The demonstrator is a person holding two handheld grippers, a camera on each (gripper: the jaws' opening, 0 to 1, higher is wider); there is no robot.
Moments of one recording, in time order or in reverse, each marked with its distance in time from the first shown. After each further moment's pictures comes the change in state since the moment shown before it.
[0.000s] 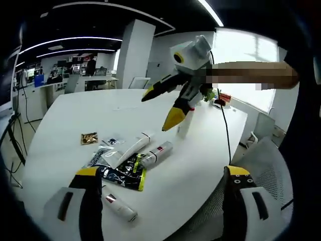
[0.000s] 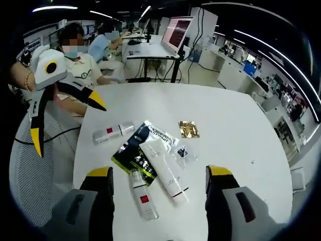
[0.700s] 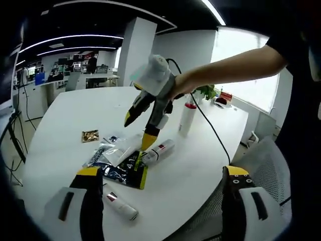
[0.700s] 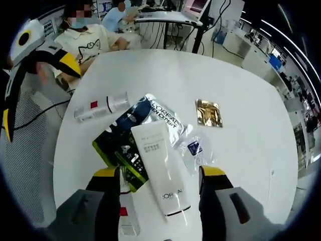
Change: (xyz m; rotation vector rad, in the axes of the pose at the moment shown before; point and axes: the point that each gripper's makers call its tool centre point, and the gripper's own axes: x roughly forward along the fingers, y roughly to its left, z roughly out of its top) left arm 0.001 0.004 -0.004 -0.013 0.020 0.014; right arm 0.086 -0.004 -0.033 -0.091 0.184 0.153
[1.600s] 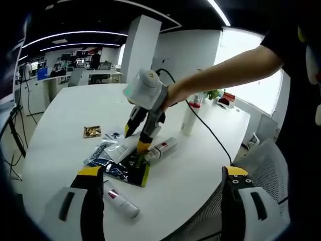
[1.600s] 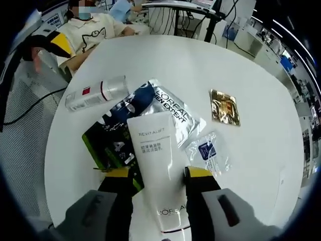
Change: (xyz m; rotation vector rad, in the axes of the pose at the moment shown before) left arm -0.001 0.007 -0.005 -0.033 0.017 0.015; right arm 0.033 0.005 -0.012 -0.052 0.045 0.072
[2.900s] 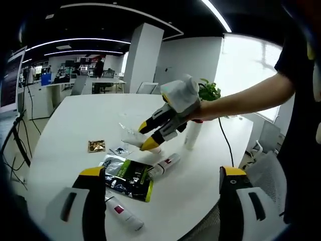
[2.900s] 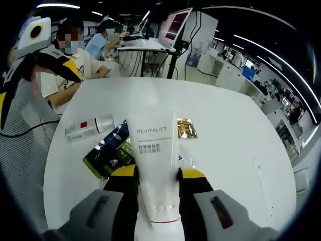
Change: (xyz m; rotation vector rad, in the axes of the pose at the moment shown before) left arm -0.003 0.003 0.042 0.001 -0.082 0.032; right arm -0.079 -0.016 0.015 0.147 -0.347 -0.306
